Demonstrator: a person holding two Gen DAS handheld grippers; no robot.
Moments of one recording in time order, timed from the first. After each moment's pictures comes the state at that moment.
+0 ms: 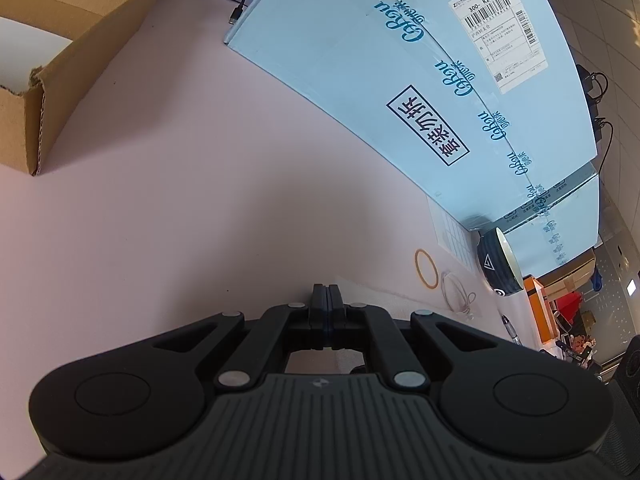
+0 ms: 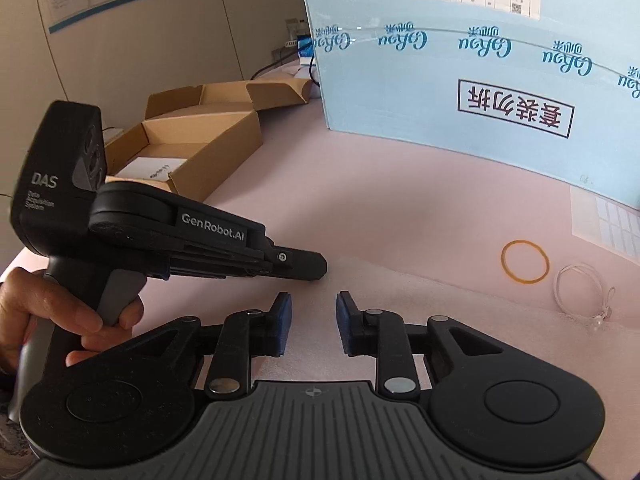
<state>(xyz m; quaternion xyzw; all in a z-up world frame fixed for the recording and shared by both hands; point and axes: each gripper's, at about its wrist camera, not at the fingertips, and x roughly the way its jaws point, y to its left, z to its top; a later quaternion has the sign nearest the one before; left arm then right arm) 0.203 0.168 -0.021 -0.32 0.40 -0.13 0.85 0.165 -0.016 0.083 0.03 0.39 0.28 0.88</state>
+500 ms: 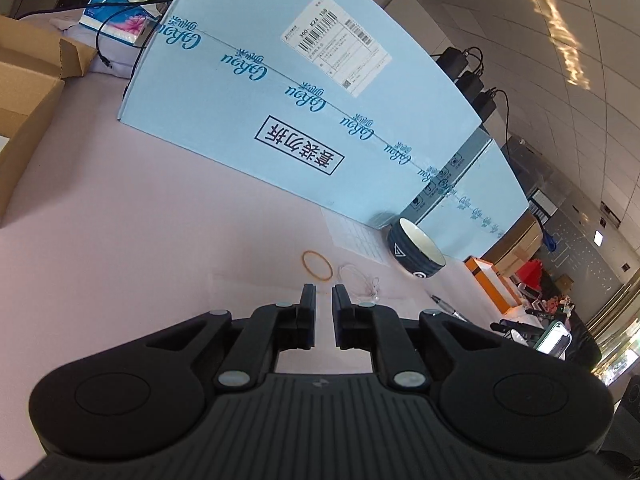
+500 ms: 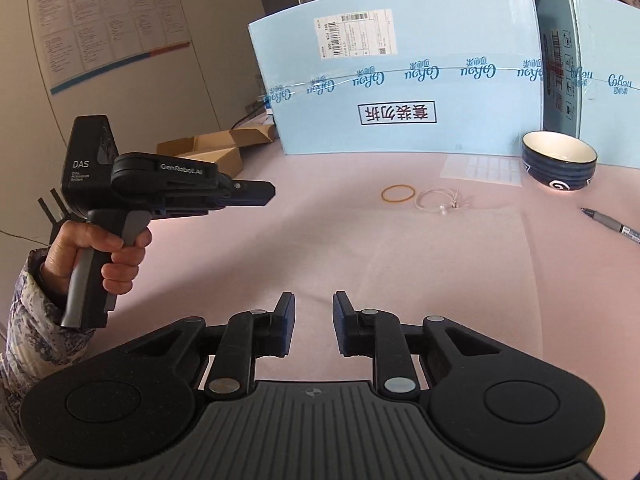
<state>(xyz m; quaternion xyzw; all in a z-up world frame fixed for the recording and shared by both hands) 0.129 0.109 0.023 -0.23 0.32 -0.22 0.89 0.016 -0.126 0.093 0.07 0.36 0.28 0.89</state>
